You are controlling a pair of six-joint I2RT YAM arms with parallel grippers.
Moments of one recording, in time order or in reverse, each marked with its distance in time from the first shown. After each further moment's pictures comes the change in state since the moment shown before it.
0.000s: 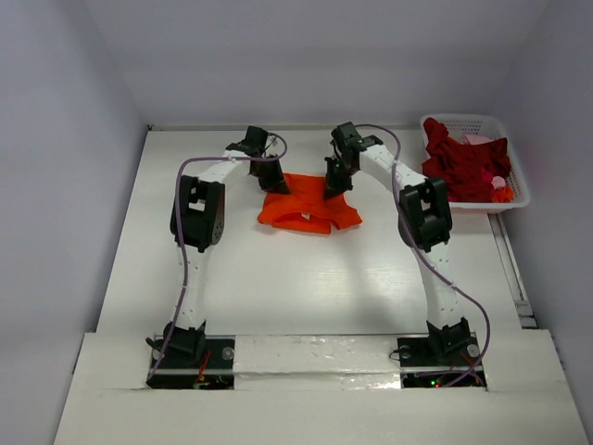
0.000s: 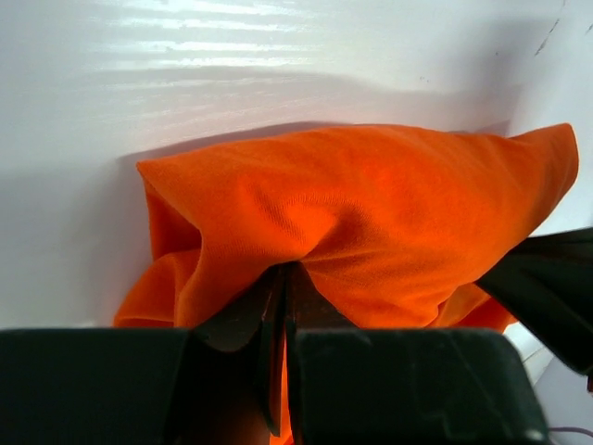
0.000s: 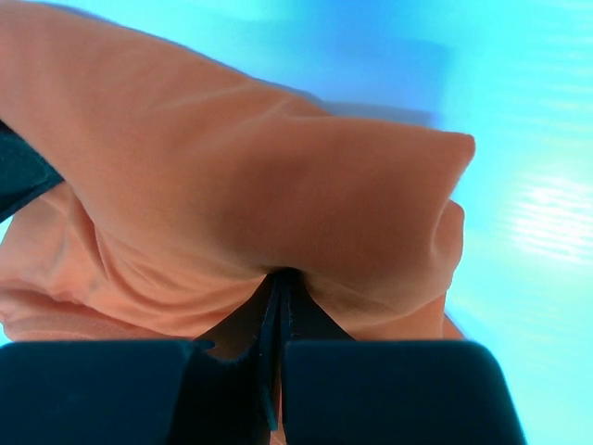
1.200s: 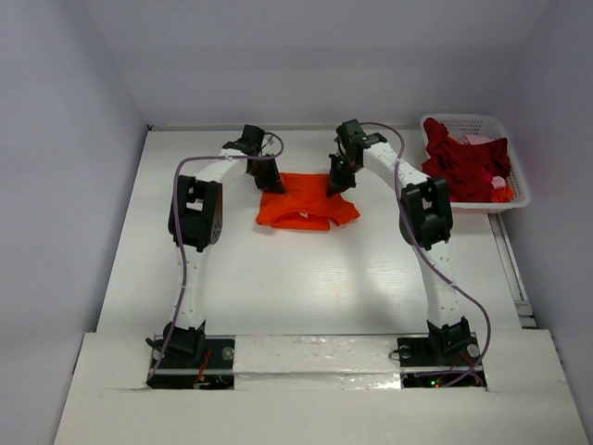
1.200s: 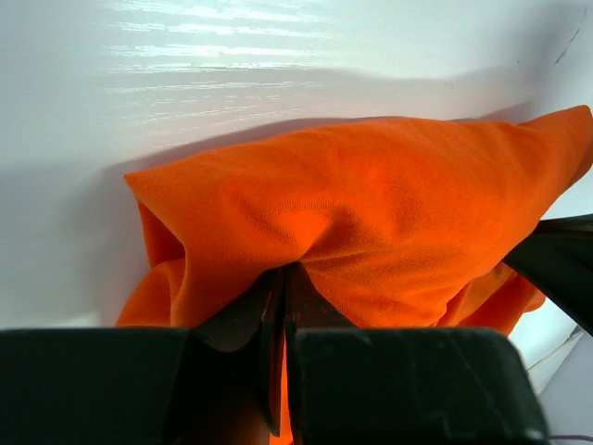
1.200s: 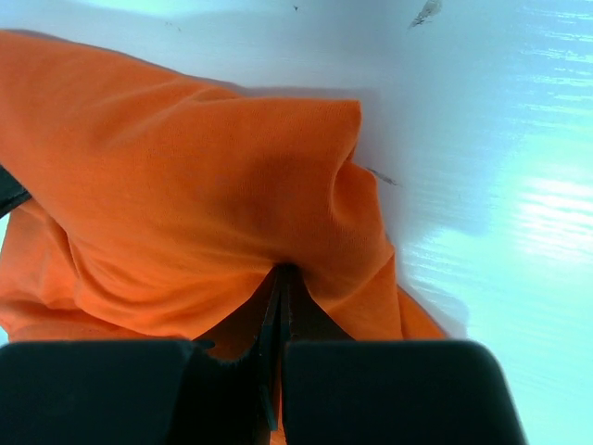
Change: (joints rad) left arm 0.019 -0.015 -0.013 -0.010 -0.016 0.015; right arm -0.031 0.033 0.051 -0.020 -0.017 -0.006
